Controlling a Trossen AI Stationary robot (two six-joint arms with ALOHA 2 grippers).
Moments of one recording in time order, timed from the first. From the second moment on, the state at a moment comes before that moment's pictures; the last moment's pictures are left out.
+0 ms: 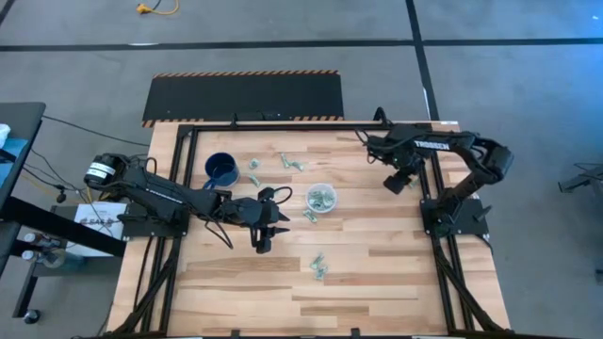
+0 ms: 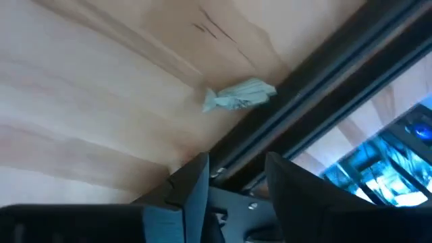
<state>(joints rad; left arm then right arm) -0.20 1.40 0.75 0.09 -0.14 -0.14 -0.63 1.57 0.91 -1.35 0.22 0.21</state>
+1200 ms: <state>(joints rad) -0.20 1.40 0.75 0.10 -0.15 -0.14 -0.63 1.91 0.88 -1.21 0.31 -0.01</state>
